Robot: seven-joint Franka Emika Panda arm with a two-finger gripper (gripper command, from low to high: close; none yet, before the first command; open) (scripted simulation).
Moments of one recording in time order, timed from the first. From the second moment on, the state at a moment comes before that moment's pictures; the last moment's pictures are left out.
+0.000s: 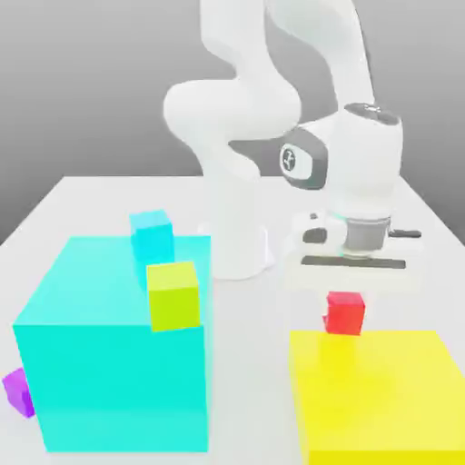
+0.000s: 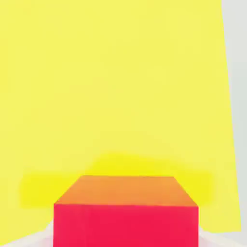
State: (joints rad) arm -0.05 -0.13 0.42 -2.82 -0.20 2.84 1.48
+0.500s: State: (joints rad) arm -0.47 -0.25 0.21 -2.56 -0.32 2.74 1.70
